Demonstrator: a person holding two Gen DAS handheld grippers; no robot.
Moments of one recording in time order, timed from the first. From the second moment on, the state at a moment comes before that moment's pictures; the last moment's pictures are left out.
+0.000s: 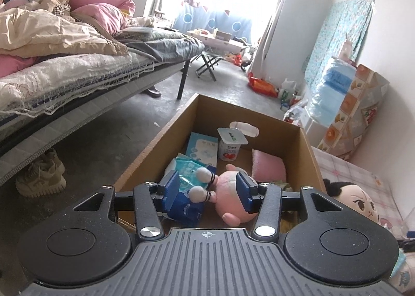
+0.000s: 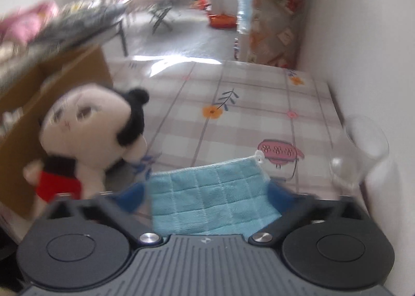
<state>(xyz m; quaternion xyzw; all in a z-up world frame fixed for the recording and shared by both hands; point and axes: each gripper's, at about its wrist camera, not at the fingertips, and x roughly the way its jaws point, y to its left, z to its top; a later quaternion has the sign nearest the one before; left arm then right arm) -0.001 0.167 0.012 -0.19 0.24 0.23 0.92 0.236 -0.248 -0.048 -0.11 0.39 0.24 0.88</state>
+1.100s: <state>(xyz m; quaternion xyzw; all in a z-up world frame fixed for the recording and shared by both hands) -0.004 0.165 0.004 -0.21 0.25 0.23 0.92 0.245 -0.270 -0.085 -0.07 0.45 0.22 0.86</state>
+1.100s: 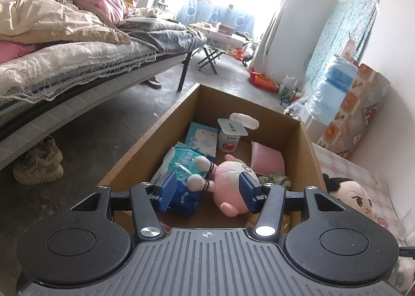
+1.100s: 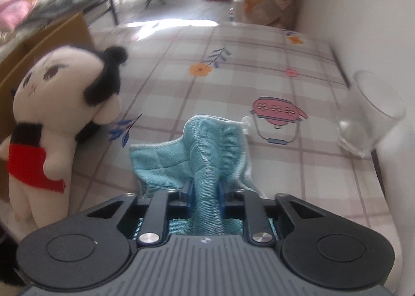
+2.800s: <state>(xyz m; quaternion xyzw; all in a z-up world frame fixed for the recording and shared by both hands) -0.063 0.227 0.002 -0.24 0.19 0.29 0.91 0.124 0.118 -0.061 -0.53 0.39 0.59 0.48</state>
